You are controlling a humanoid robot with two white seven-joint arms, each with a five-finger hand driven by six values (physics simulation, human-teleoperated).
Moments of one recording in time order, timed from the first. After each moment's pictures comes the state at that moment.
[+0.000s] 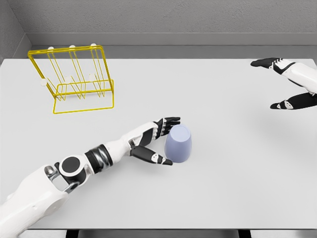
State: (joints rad) left arm -0.37 0.50 -0.87 -1.64 0.63 0.00 -0.20; right arm -0.31 -0.85 0.13 -1.49 -0.04 -0.61 0.56
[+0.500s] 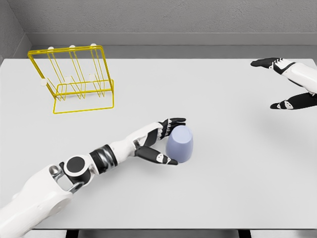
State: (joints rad) left arm -0.38 0.48 -0.87 -1.64 0.62 0.01 -0.20; right arm -0.31 -0.85 0.13 -1.49 -0.04 -0.61 0.56
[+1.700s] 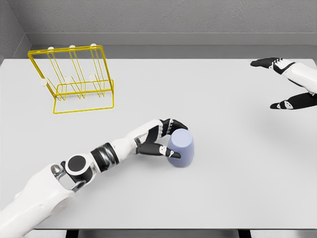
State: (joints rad) left arm -0.38 0.46 -0.86 -1.63 0.62 -0.01 -0.19; right arm -0.31 -0.85 0.13 -1.49 -0.04 -0.61 0.56
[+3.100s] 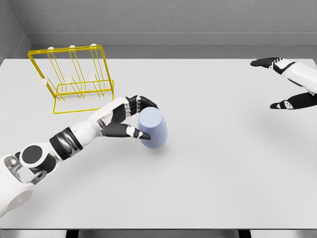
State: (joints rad) left arm -0.37 0.68 -0.74 -1.80 0.71 -0.06 -0.18; right arm -0.31 -0.85 0.13 -1.49 -0.04 -0.61 0.56
